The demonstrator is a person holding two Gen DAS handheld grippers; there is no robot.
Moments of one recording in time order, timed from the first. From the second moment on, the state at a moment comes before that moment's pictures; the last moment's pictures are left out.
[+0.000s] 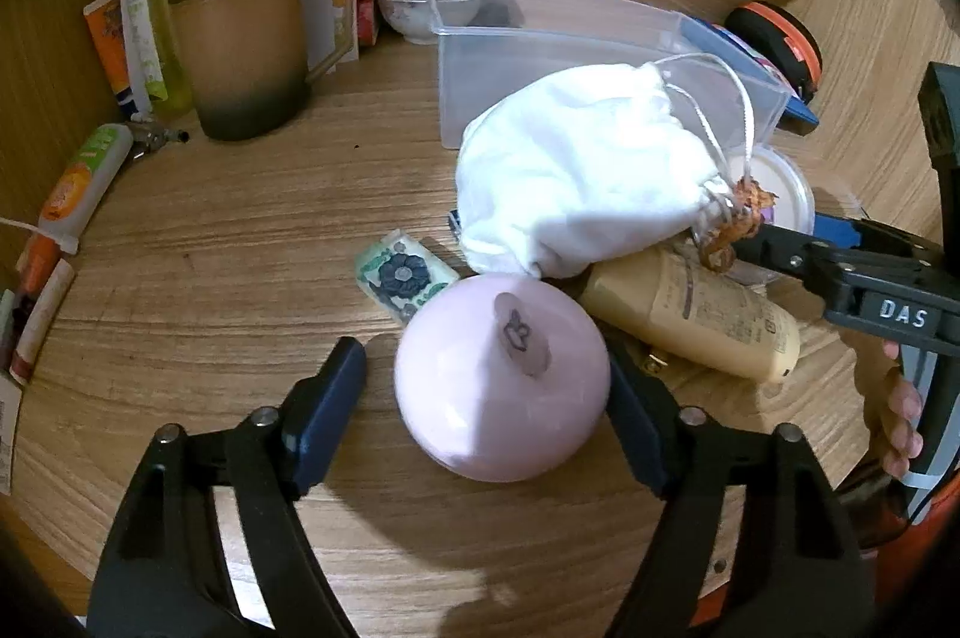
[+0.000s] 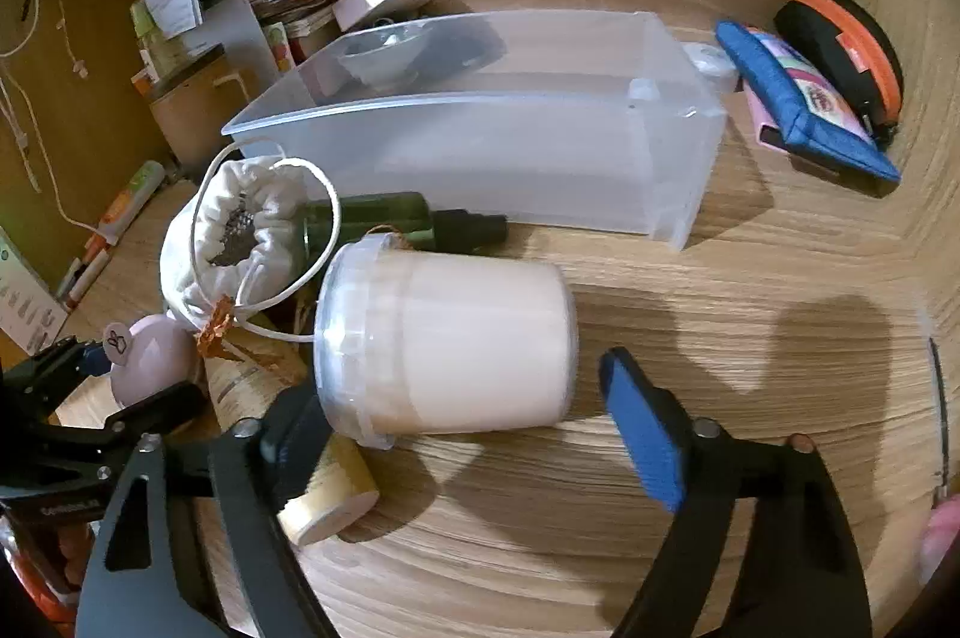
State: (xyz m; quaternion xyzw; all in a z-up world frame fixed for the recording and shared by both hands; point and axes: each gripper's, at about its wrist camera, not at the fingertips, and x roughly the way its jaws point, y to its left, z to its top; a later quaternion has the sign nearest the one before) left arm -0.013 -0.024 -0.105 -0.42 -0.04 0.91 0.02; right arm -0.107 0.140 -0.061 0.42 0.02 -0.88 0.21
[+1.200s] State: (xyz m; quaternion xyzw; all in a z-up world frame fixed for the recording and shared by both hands) left arm -0.017 -0.040 -0.031 -0.34 -0.03 0.94 0.00; right arm -0.081 0.160 -0.008 0.33 0.08 -0.92 0.18
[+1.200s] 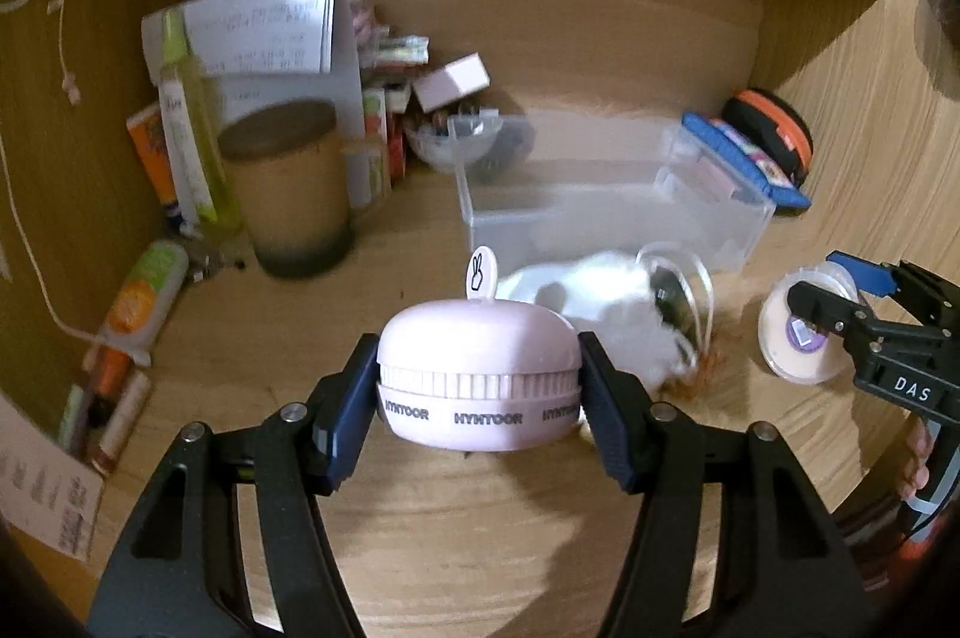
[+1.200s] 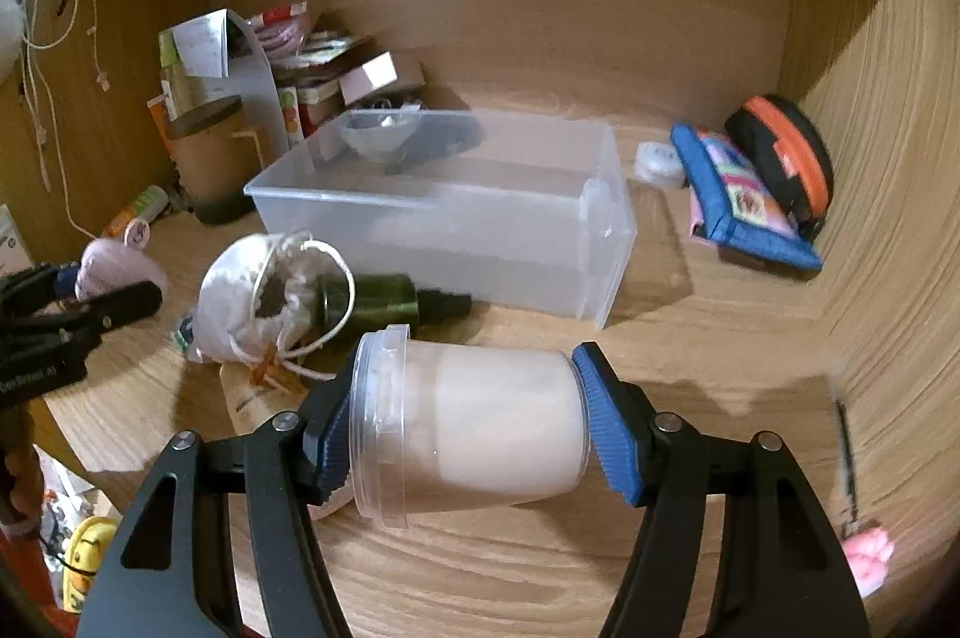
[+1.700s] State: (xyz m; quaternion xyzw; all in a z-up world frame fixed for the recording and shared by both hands) left arm -0.063 -0.039 0.016 -0.31 -0.02 0.95 0.03; right arm -0.106 0.171 0.040 0.28 0.08 -0.94 0.16
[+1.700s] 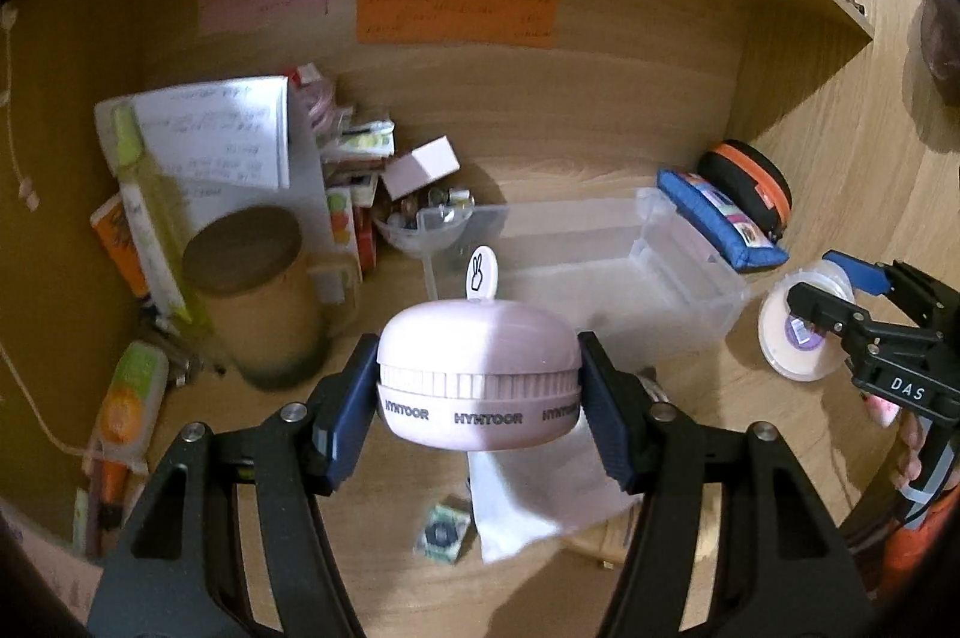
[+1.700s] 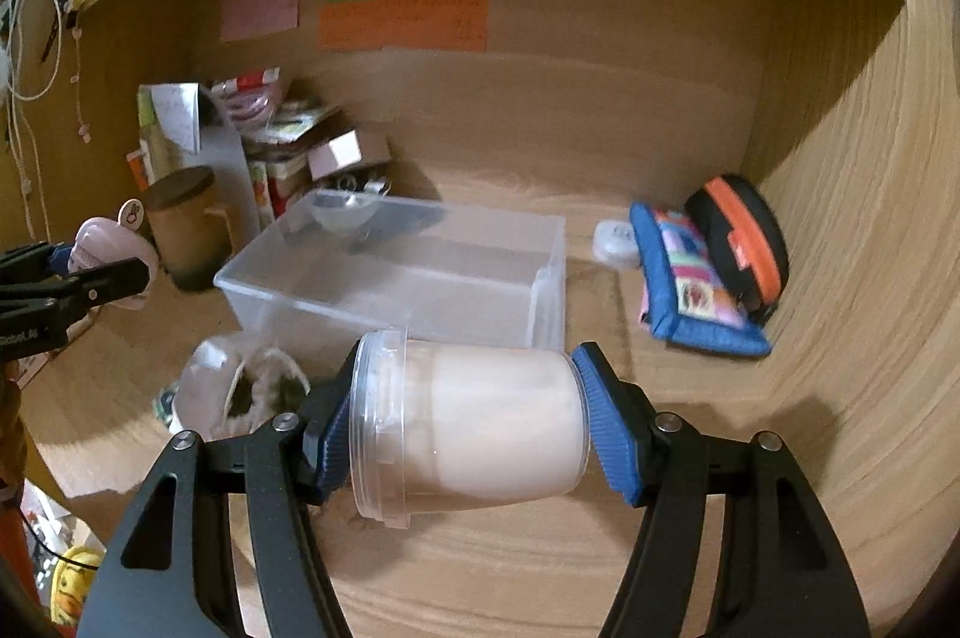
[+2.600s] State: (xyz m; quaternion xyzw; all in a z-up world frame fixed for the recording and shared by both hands) left arm -0.197 -0.027 -0.016 -0.38 0.01 0.92 0.07; right arm -0.224 0.129 0.025 0.32 0.08 -0.92 0.20
